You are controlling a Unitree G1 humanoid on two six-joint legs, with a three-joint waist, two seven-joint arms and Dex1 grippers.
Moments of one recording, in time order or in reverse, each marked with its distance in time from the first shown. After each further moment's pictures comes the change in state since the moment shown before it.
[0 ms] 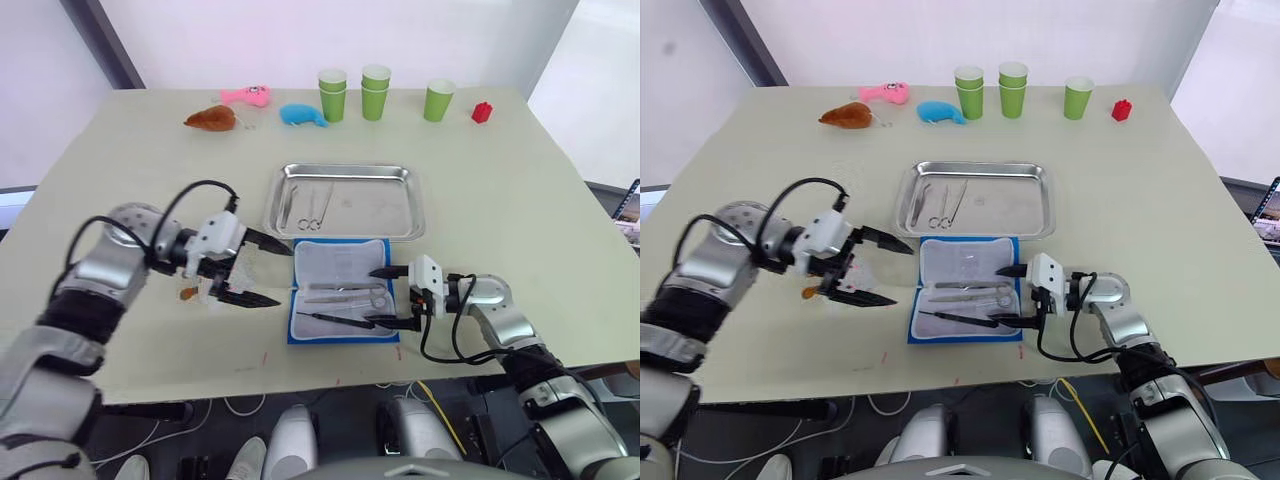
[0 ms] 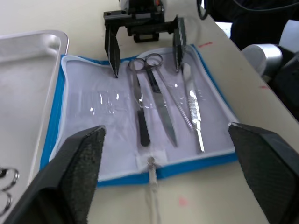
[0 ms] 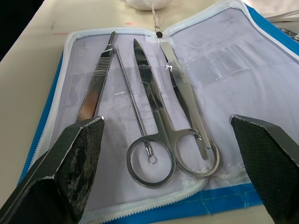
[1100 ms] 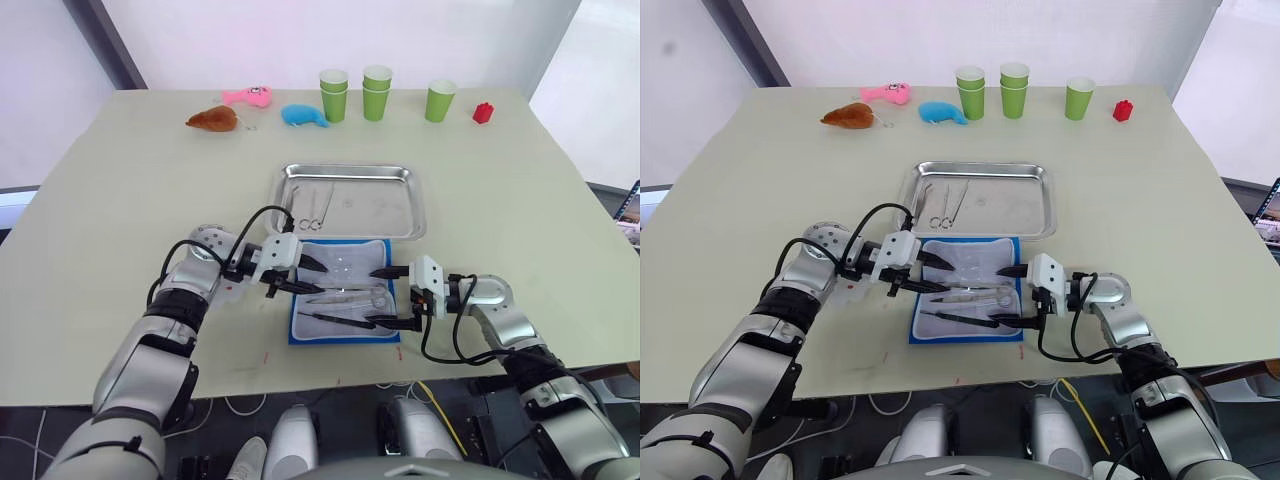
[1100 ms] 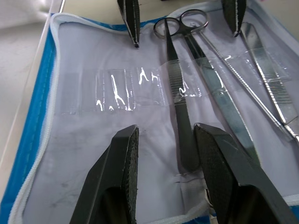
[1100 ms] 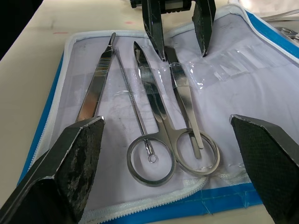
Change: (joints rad) left arm -0.066 -0.323 0.087 0.348 0.373 -0.206 0.043; right arm 0.006 -0.009 0.001 -0.011 0.001 0.007 -0.003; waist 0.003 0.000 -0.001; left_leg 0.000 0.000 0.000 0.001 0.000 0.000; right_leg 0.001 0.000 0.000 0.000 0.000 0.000
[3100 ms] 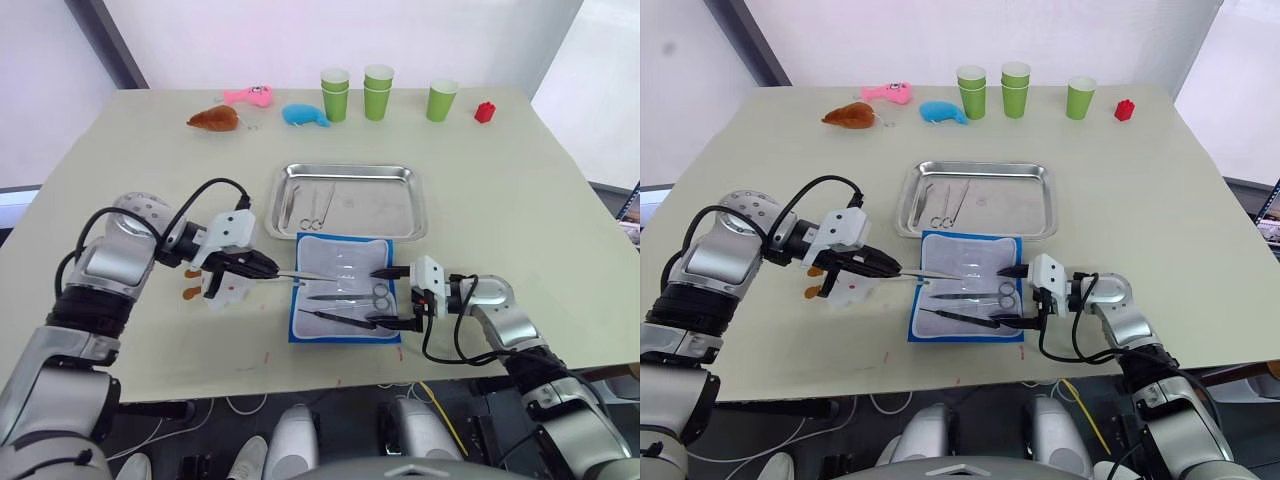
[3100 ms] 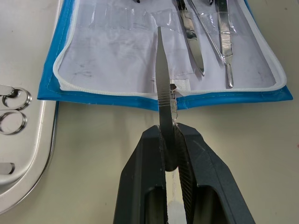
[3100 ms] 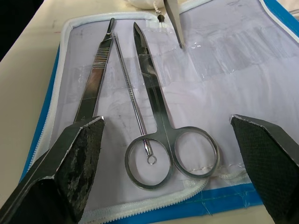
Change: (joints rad) left arm 0.076 0.351 0.060 -0.473 -0.061 0.458 -0.051; right arm 0.004 -0.007 0.002 -0.013 0.001 0.008 0.000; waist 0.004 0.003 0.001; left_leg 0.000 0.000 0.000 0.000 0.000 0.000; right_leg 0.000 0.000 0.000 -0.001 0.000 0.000
